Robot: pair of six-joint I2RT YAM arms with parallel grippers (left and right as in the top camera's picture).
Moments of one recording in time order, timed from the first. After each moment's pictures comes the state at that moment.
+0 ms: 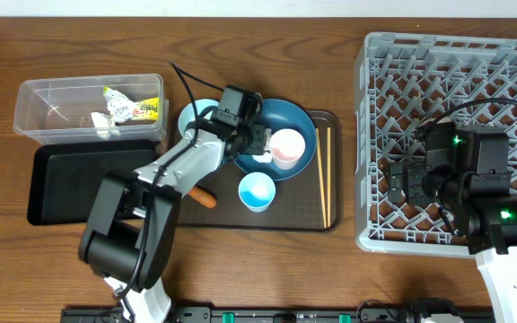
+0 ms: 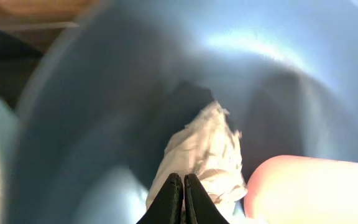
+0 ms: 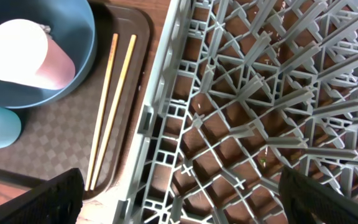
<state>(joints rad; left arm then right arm) -0.38 1.86 1.15 -0.33 0.16 -0.28 0.05 1.03 1.01 -0.93 -0.11 -0.05</state>
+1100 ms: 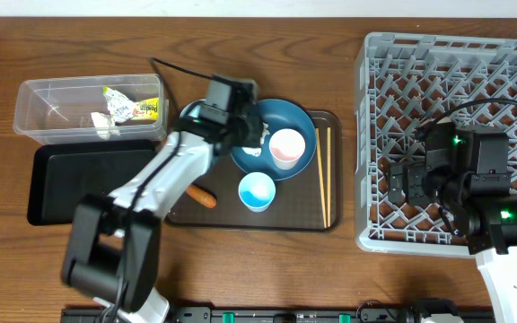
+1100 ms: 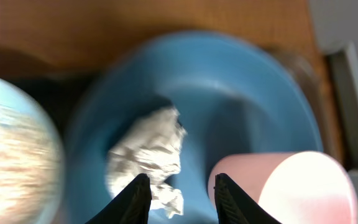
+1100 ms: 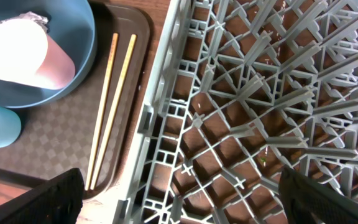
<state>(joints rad) -0.38 1.76 1.15 -0.36 0.22 -0.28 0.05 1.03 1.01 -0.93 -0.11 -0.05</state>
